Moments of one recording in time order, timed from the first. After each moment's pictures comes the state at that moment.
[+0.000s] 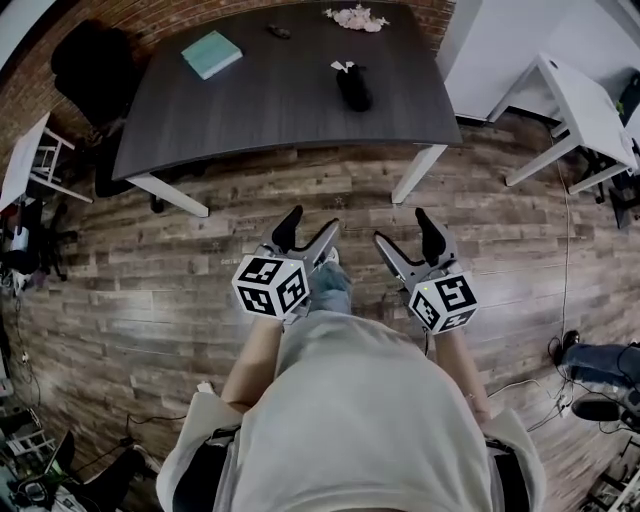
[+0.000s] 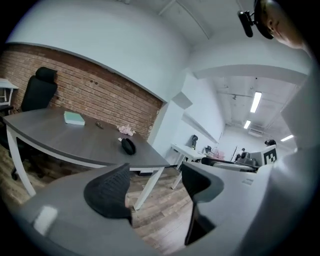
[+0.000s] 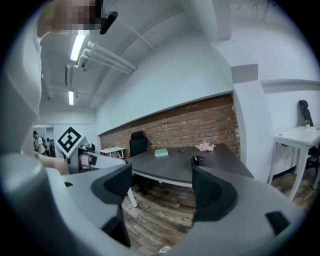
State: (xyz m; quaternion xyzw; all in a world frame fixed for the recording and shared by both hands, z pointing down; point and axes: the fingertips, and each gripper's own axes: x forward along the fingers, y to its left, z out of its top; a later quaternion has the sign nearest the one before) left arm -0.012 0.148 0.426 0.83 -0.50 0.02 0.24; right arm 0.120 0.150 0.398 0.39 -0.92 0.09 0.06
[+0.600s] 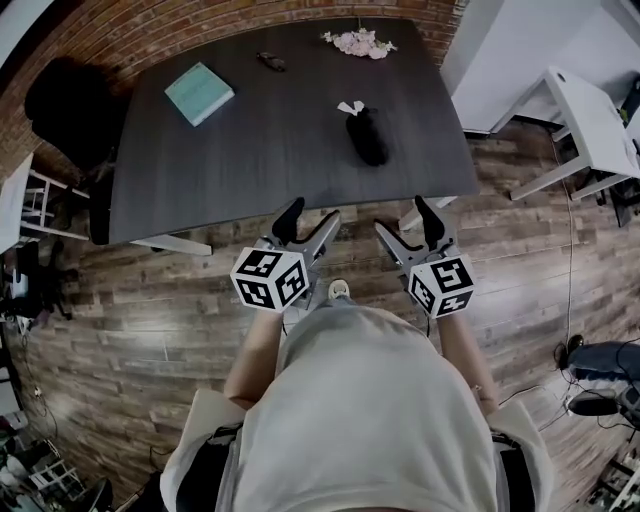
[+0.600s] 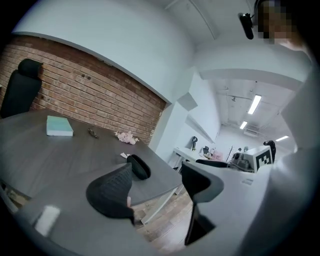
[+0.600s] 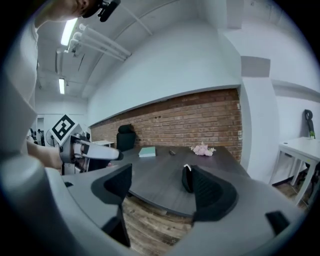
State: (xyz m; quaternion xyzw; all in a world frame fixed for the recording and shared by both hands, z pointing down) left arm -0.081 -0.052 0.409 0.85 -0.48 0.02 0.24; right arm 0.047 -0.054 0.398 0.41 -0.90 0.08 0.11
